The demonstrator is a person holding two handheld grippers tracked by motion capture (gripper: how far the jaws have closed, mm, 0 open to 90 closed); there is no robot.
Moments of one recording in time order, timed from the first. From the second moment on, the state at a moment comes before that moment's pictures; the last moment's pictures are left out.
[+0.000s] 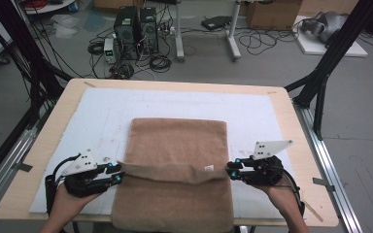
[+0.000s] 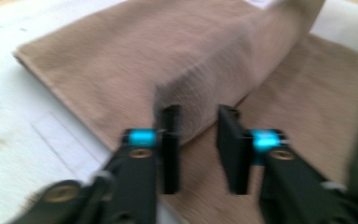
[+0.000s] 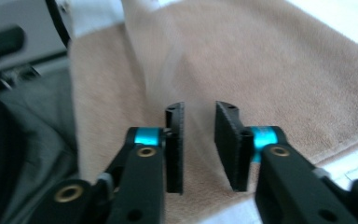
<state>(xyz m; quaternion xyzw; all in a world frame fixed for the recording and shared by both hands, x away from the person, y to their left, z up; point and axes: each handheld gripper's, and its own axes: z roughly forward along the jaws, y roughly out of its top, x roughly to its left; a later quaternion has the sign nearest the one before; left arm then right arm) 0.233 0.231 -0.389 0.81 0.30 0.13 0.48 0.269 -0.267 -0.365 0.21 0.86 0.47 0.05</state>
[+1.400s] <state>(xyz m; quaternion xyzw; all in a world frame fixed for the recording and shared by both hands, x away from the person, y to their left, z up) 0.239 0.219 -0.400 0.85 0.28 0.10 0.43 0.261 -0.236 -0.398 0.20 0.89 0.40 0.03</state>
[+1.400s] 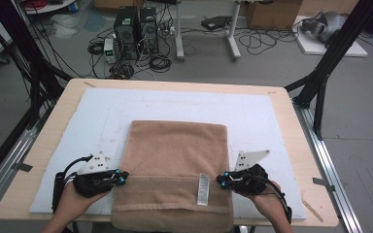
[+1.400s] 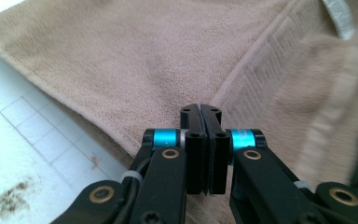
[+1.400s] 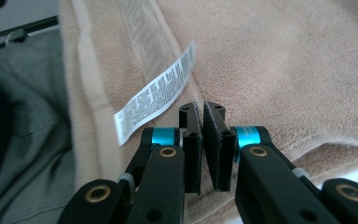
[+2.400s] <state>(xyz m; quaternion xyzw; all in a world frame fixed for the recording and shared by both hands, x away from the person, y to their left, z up) 0.340 0.217 -0.386 0.82 0.34 0.18 0.43 0.368 -0.242 -0.383 0.27 0.87 0.39 0.10</state>
